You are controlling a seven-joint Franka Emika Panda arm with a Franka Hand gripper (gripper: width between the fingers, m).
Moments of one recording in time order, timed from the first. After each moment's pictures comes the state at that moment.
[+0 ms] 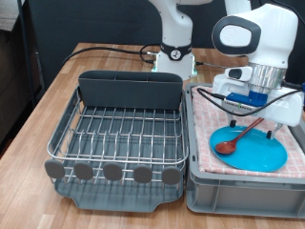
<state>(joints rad) 0.04 0.29 0.26 -2.34 -0.95 2.79 2.47</state>
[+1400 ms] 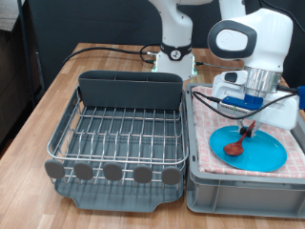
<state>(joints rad) 0.04 0.29 0.25 -2.33 -0.98 2.79 2.49</state>
